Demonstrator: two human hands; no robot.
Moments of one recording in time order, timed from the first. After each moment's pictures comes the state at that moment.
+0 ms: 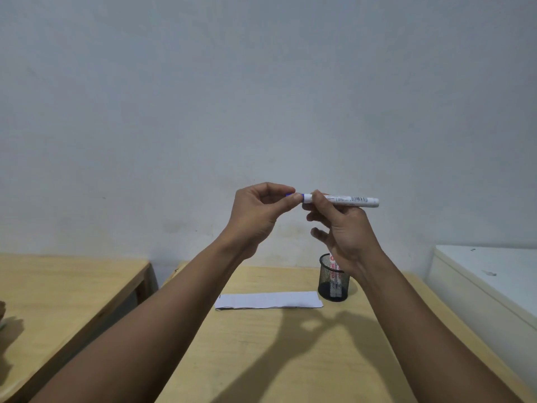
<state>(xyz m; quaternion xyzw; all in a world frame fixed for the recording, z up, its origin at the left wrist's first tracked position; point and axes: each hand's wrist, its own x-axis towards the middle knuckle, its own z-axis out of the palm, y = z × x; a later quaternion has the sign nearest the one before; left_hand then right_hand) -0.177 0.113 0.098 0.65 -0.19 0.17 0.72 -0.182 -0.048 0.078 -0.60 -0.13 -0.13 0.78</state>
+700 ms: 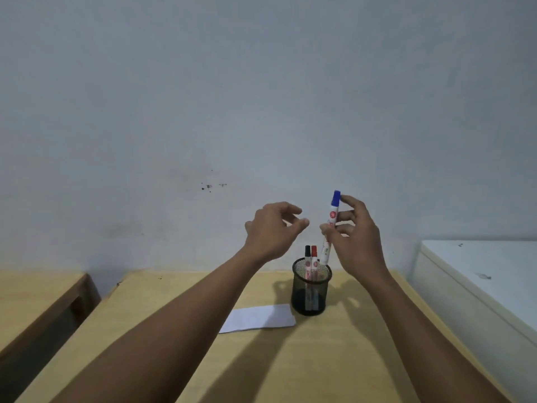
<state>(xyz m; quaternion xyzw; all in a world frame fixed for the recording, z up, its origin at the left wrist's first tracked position) -0.024 0.016 0.036 0.87 -0.16 0.19 0.42 -0.065 -0.147 0.020 -0.80 -0.02 -0.32 0.51</state>
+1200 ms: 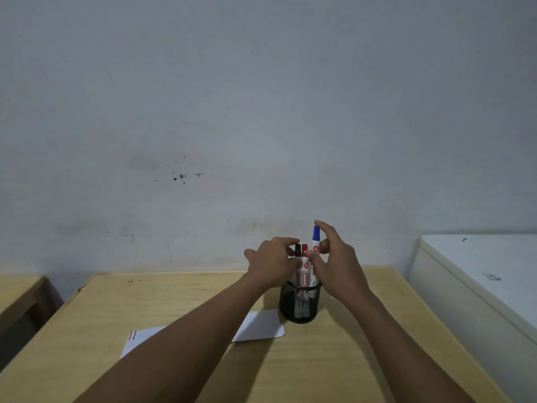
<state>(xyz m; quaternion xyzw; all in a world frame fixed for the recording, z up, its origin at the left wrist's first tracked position) 0.035 -0.027 -0.047 0.94 -0.12 0.05 0.30 -0.006 -0.167 -0.054 -0.90 0.00 -0.23 0.38</state>
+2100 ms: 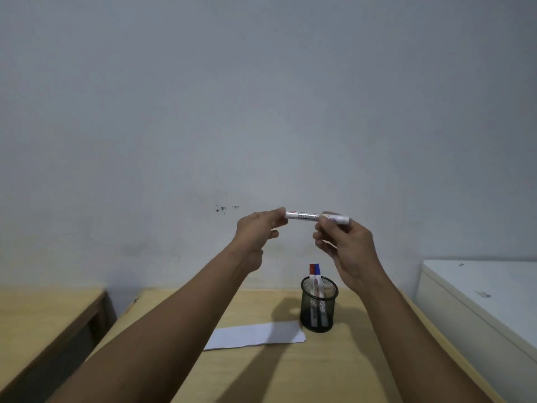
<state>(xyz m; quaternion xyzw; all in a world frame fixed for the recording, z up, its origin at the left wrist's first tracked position) -0.062 0.057 0.086 0.66 0.00 0.02 0.75 -0.088 -0.114 0.059 -0.58 -0.06 -0.18 0.79</state>
